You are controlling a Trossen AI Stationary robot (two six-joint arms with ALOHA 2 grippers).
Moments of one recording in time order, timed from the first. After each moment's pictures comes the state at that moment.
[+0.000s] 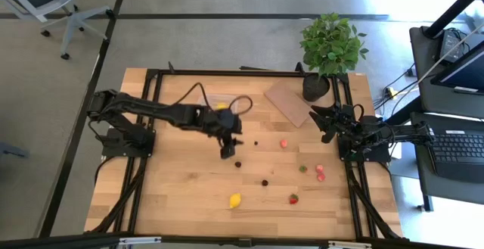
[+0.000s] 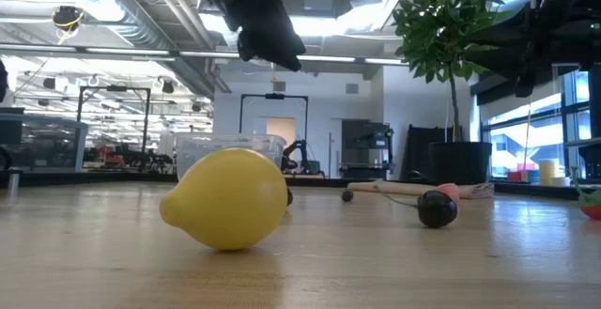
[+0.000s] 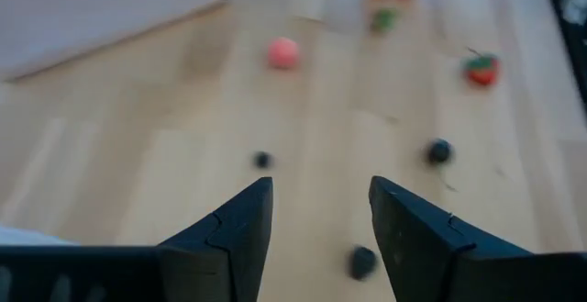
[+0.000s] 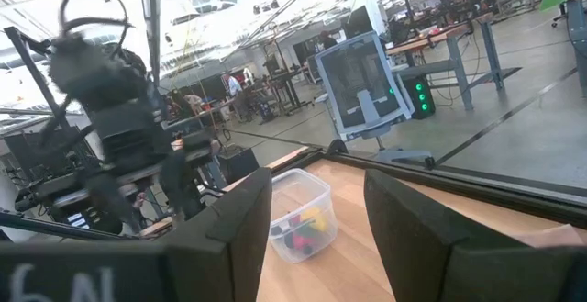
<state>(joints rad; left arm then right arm) -0.03 1.54 1.14 -0.37 -0.03 -0.20 0.09 0.00 0.03 0.16 0.56 0.30</state>
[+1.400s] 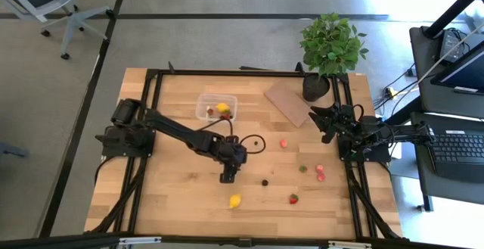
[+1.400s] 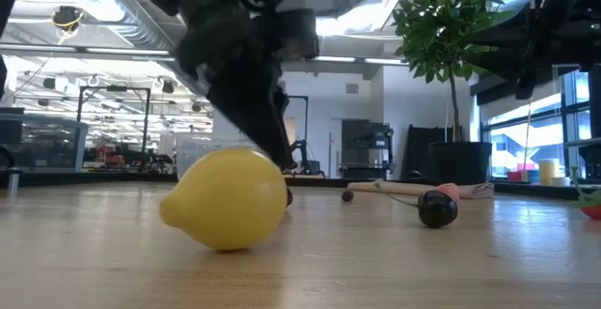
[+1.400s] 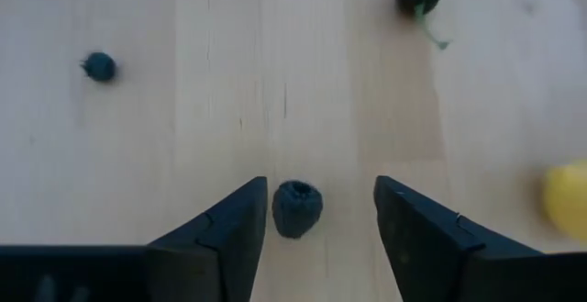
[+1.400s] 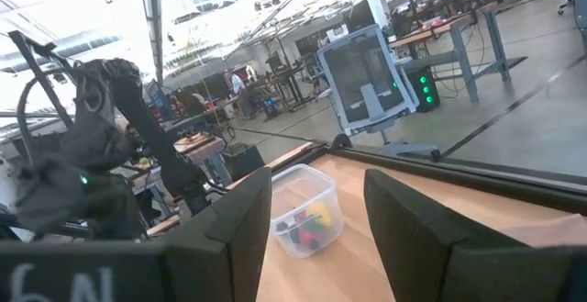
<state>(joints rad) -0.19 1.83 1.14 -0.32 -0.04 -0.15 0.09 0.00 0.03 0.15 0.55 0.34</state>
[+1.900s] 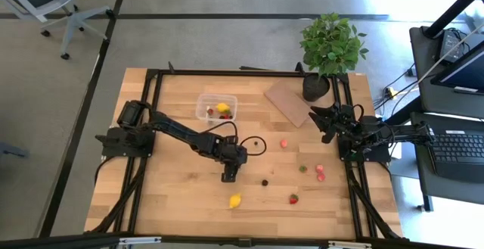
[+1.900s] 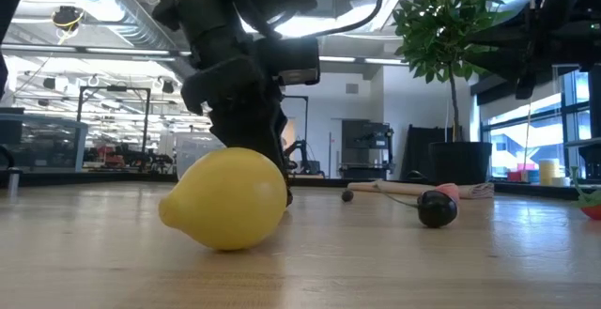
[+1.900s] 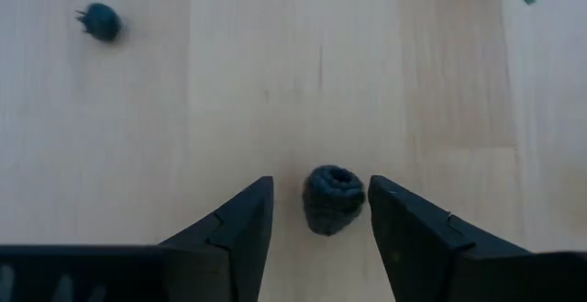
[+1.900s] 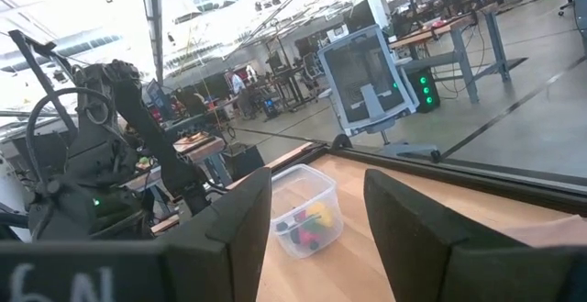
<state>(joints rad) -0.19 1.89 1.14 -0.32 -0.10 -0.16 0.09 0.00 0.03 0.15 0.55 0.34</state>
